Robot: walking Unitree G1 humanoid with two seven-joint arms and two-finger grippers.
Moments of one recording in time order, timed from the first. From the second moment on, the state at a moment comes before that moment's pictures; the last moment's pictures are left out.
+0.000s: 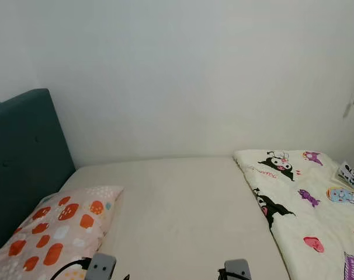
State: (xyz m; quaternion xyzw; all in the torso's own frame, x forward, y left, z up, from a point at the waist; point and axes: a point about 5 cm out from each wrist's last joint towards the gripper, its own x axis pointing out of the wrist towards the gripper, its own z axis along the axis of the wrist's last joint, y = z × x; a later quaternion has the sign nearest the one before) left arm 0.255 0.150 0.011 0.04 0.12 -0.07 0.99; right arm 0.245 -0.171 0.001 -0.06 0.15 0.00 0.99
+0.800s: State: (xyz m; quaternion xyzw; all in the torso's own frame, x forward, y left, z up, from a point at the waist) left arm 0.259 0.147 0.015 0.04 0.12 -0.08 0.99; right arm 0.244 -0.170 0.001 -0.05 0.15 0.00 0.99
